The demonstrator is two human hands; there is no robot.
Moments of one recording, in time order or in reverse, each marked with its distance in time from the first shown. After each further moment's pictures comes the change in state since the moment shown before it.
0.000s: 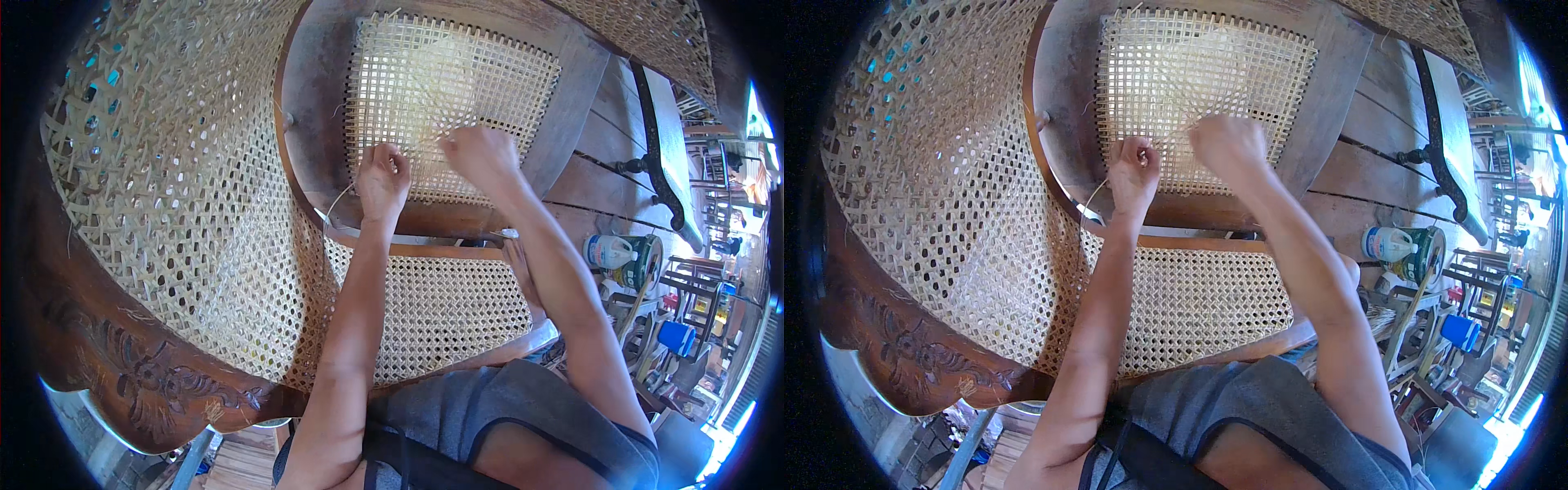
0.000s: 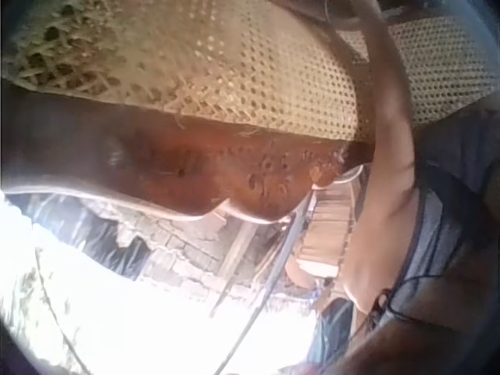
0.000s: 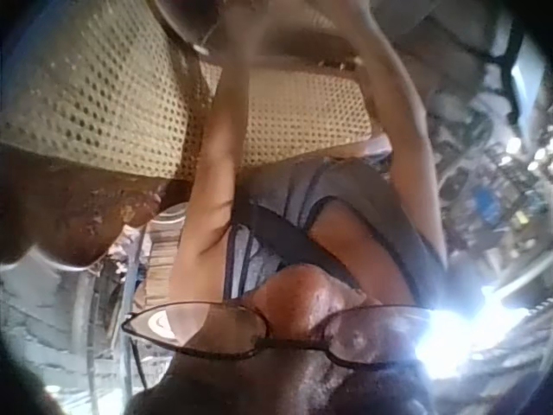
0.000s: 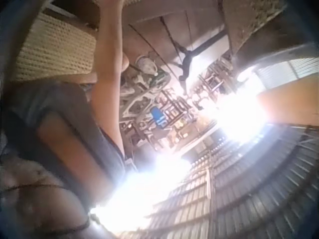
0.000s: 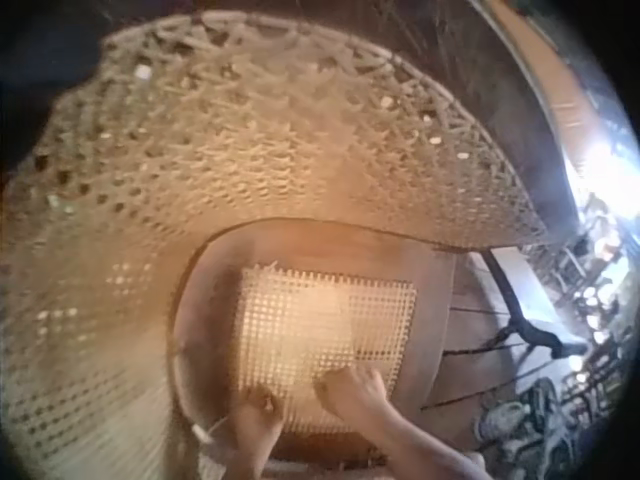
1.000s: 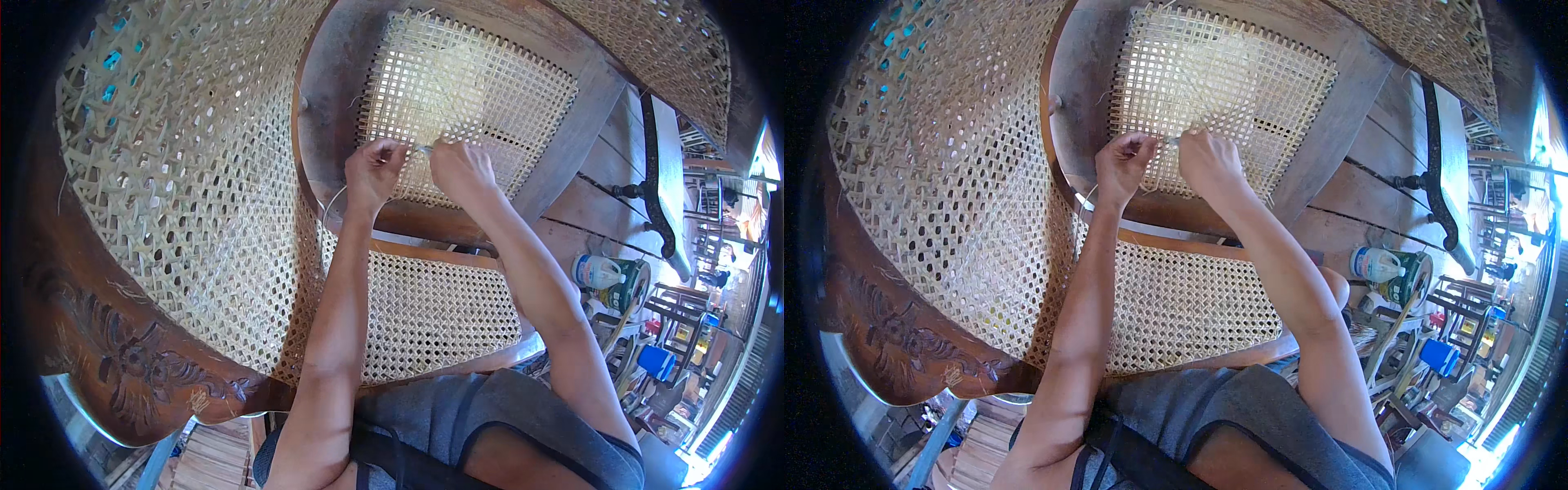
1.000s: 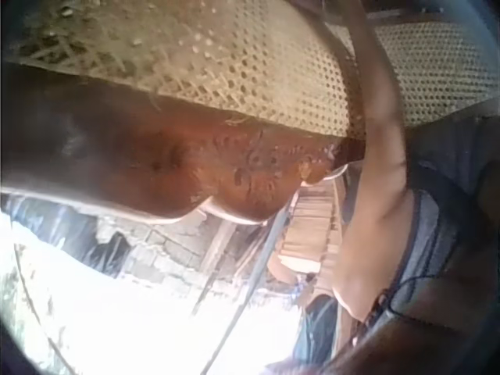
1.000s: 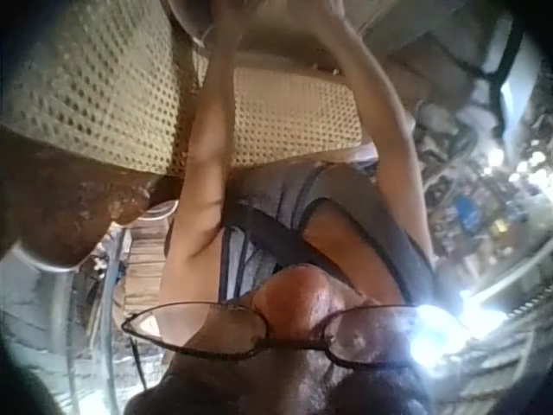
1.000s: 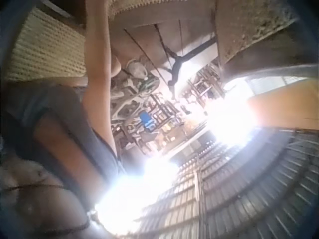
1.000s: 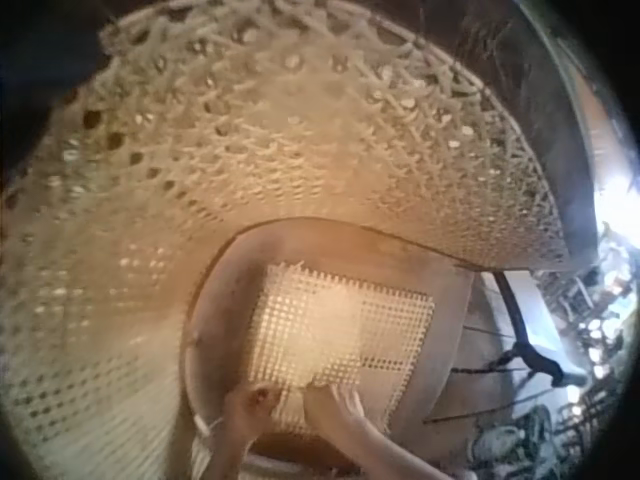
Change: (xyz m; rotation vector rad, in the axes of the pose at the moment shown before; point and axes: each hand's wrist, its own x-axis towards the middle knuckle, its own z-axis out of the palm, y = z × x) left_hand 0.008 -0.023 -0.016 -0.515 -0.180 -0.298; right_hand 0.007 -0.028 0.029 0.158 -0.007 -0.087
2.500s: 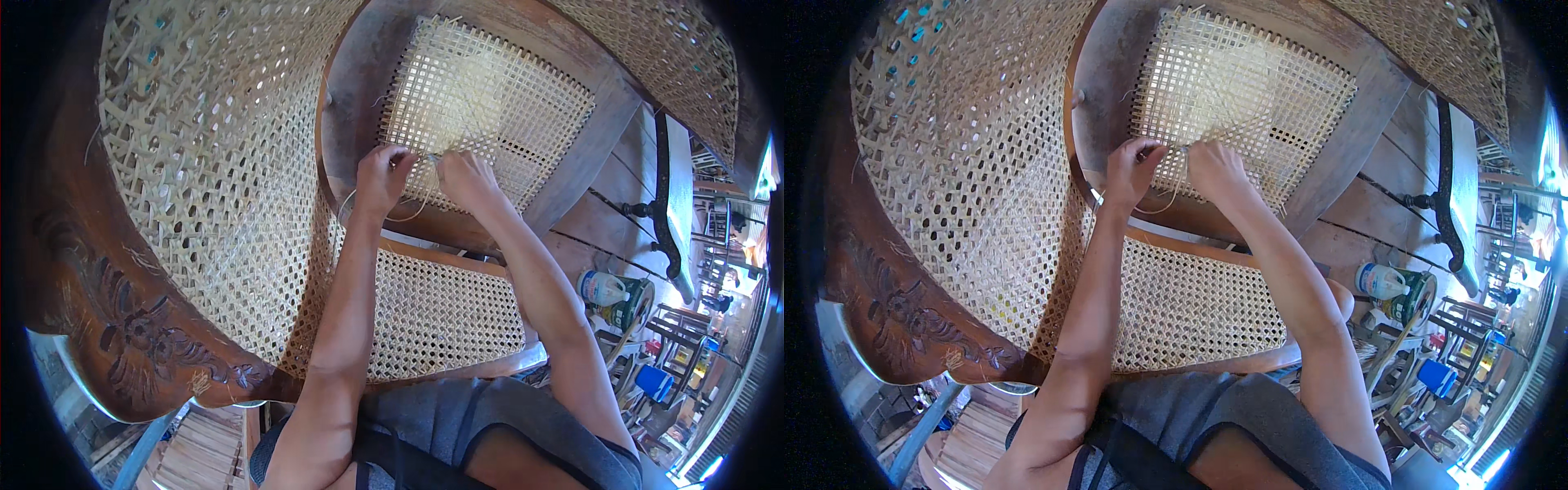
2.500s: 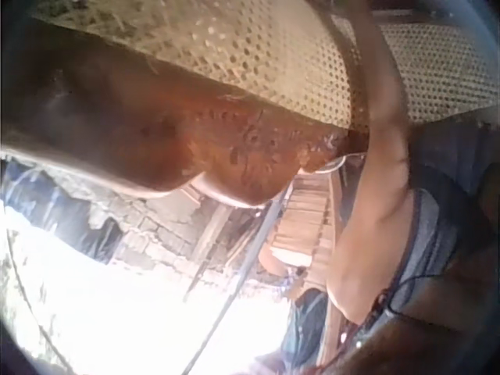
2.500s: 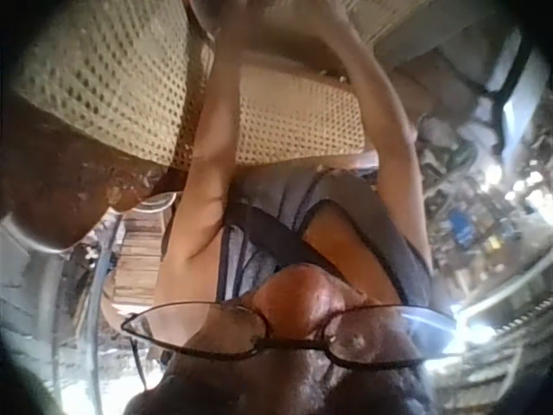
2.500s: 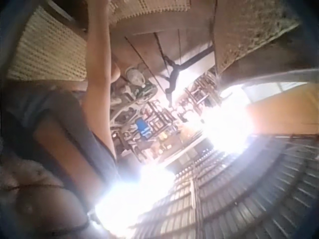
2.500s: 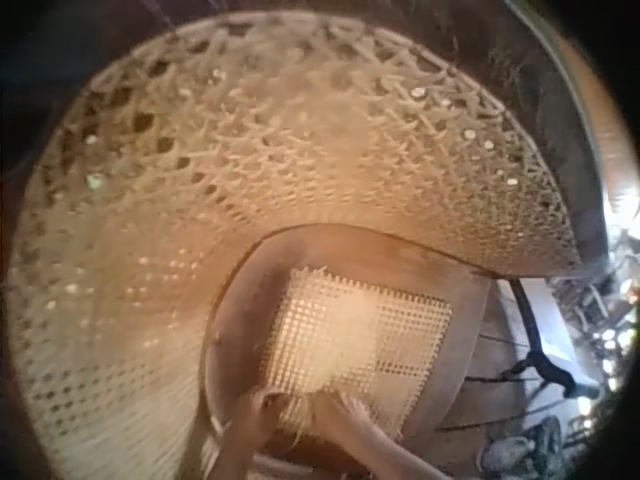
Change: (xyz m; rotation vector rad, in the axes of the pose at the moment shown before) left_hand -0.006 0.016 -0.026 0.323 0.037 0.166; right_hand 0.003 -0.014 0.007 0.084 -0.070 -0.011
